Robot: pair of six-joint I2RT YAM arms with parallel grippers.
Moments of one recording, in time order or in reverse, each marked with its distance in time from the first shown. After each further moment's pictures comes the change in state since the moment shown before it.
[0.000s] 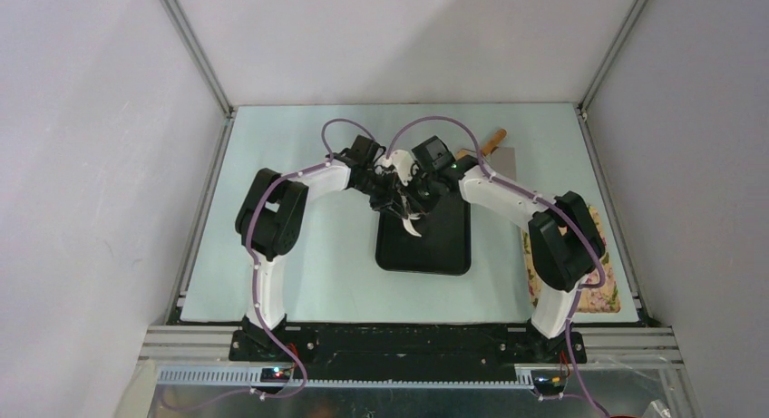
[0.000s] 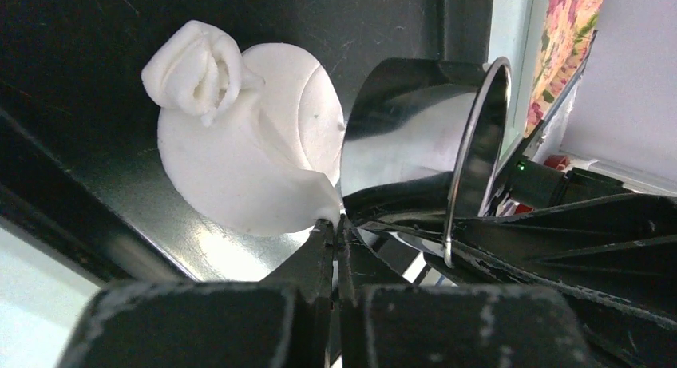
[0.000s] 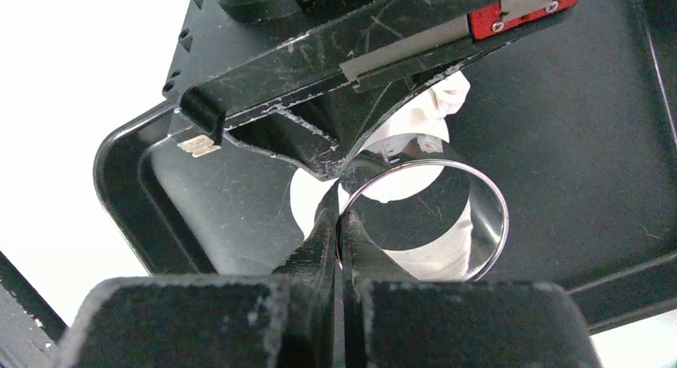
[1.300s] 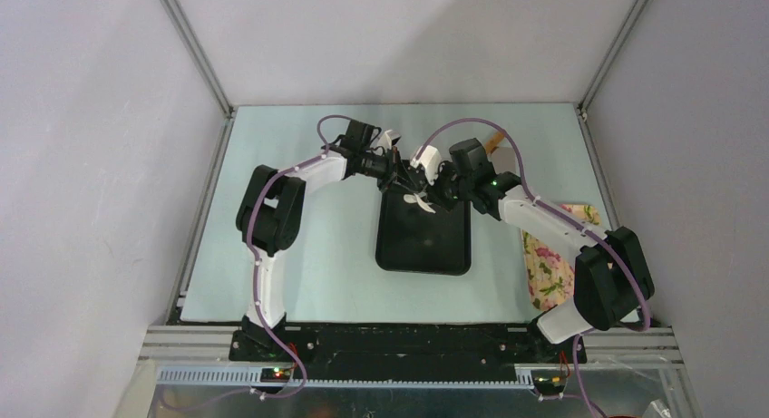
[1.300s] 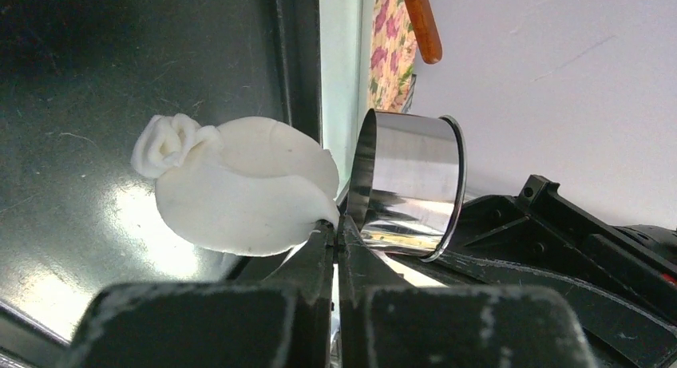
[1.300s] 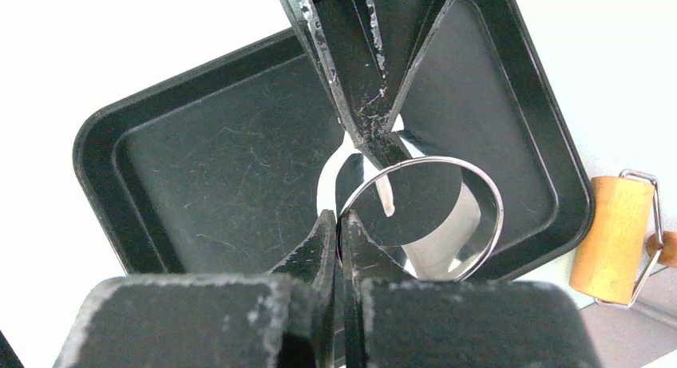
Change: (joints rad) left arm 0.041 0.035 0.104 0.165 0.235 -0.401; right arm -0.084 -0.309 -0.273 0.226 -0.040 -0.120
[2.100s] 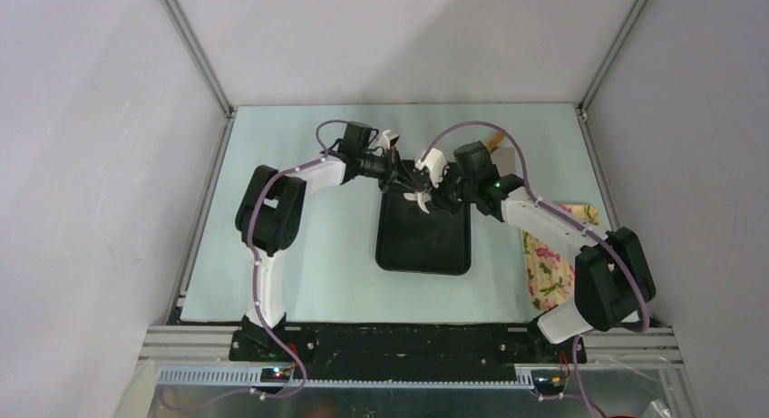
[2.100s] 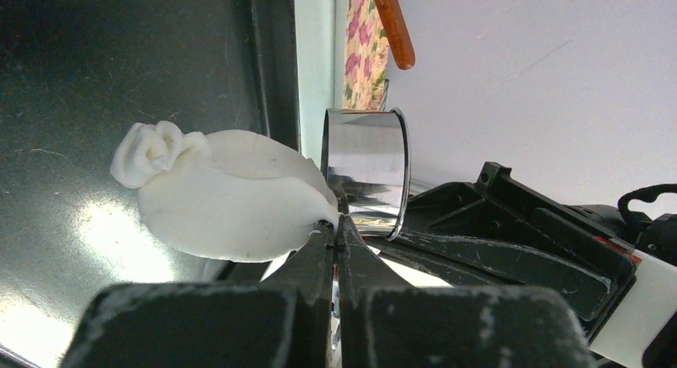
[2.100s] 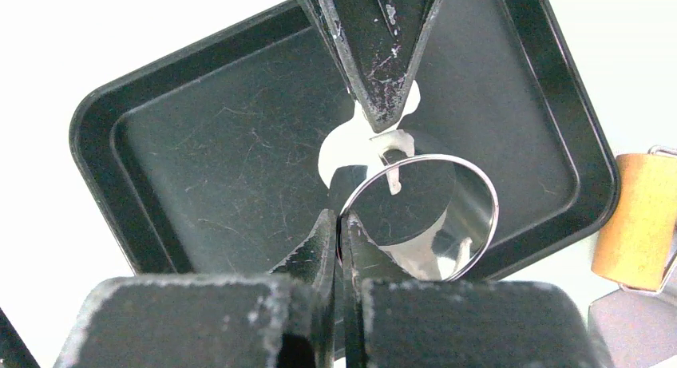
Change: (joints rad) left arm 0.011 0.000 -0.069 0.173 0.044 -0.116; right arm -0.029 -0.004 -0.037 -0.003 -0.027 0.011
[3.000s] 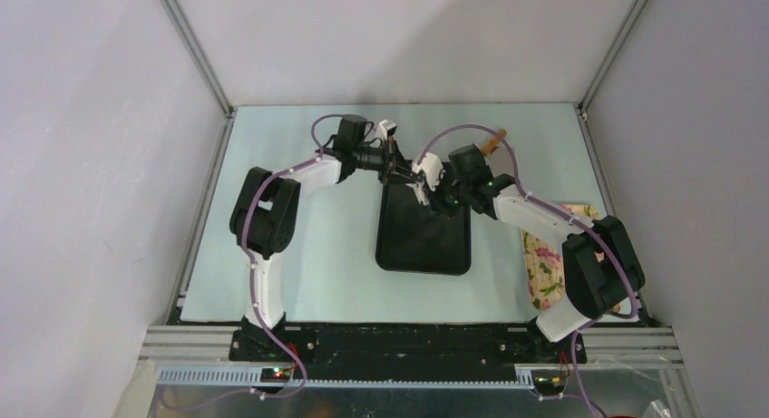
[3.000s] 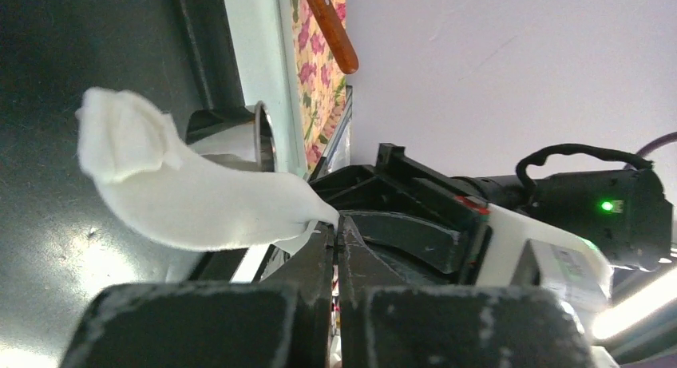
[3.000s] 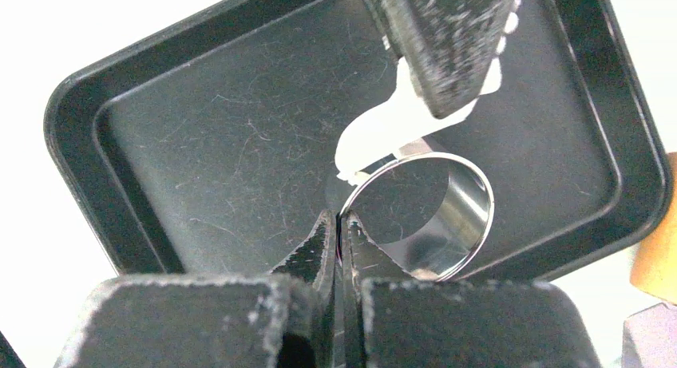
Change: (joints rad) left arm 0.015 -0.040 -0.016 0.128 0.043 -0.104; right arm -0.006 0.071 -0.002 0.014 -0.004 -0.005
